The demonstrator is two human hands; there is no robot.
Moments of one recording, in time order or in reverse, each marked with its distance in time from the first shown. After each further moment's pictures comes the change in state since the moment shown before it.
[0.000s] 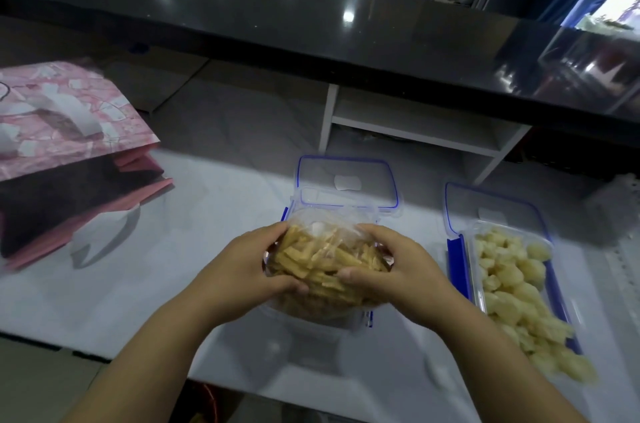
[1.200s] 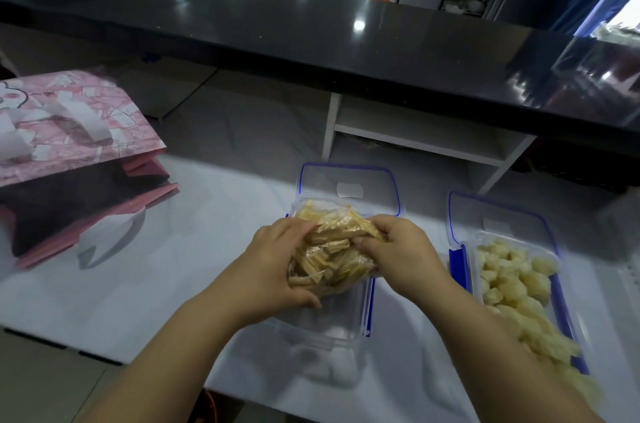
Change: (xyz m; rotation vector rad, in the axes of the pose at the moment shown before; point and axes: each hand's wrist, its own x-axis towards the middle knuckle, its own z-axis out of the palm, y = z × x) left_hand 0.014 0.011 0.018 0.374 -0.040 0.041; right_hand 0.029 -0.011 -0.007 -0.128 0.146 0.134
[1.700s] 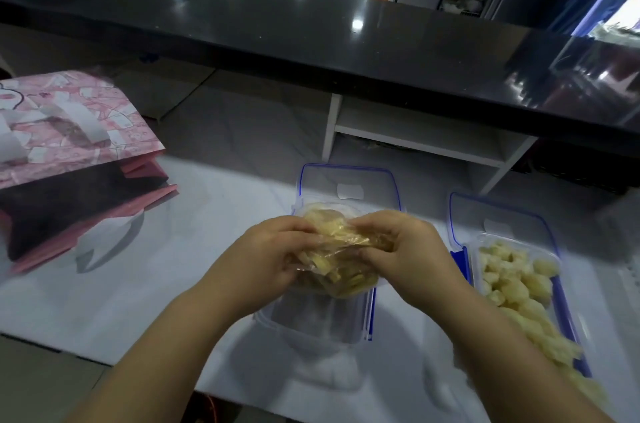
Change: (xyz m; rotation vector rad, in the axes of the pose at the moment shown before) left_hand 0.006 -0.004 -0.016 -0.035 0.161 0.227; right_hand -0.010 -0.006 -0.010 -0.185 0.040 -0.275
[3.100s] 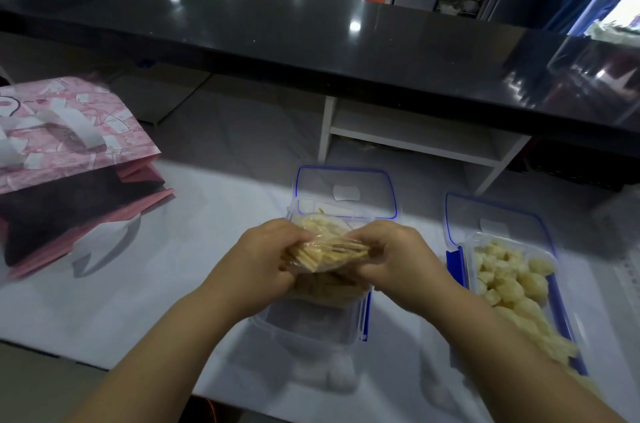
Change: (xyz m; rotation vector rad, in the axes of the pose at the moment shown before) left_hand 0.002 0.008 0.002 0.043 0.023 -0.095; right_hand 0.002 0.012 0.004 -0.060 -0.098 -0.092
